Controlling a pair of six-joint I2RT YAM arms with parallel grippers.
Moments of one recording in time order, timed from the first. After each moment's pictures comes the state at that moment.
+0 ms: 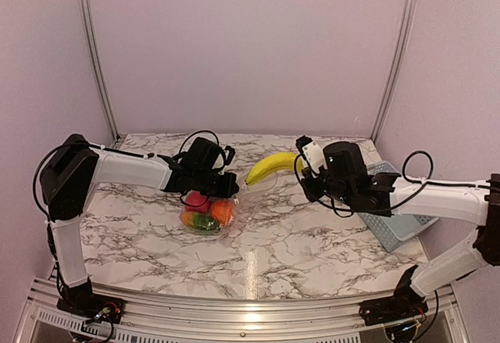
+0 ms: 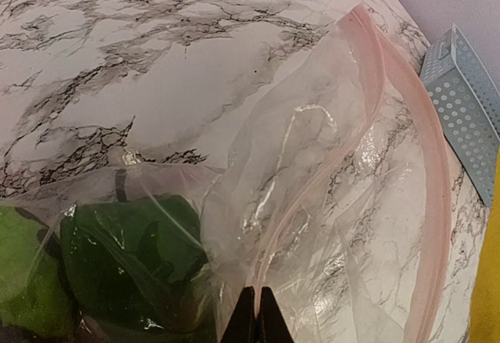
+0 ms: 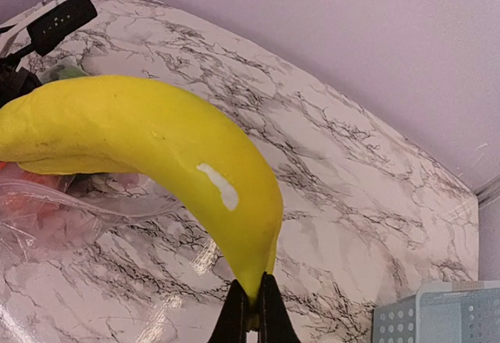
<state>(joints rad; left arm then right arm) -0.76 1.95 1.27 -0.04 0.11 -0.45 0.79 1.34 0.84 -0.02 0.34 -0.07</state>
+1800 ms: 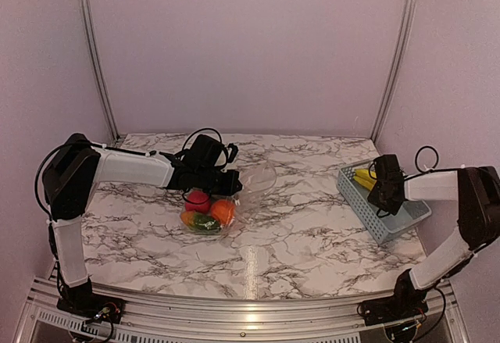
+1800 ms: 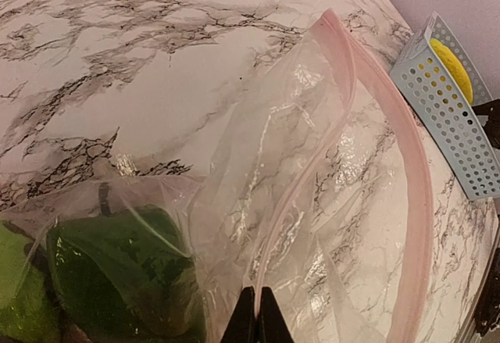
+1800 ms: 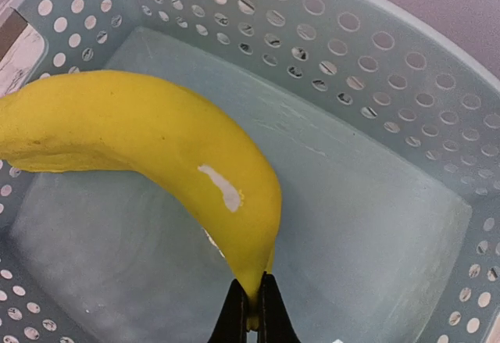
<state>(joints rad) -0.76 1.97 1.31 -0.06 0.13 -0.46 0.08 1.47 0.69 -0.22 0.47 0.68</state>
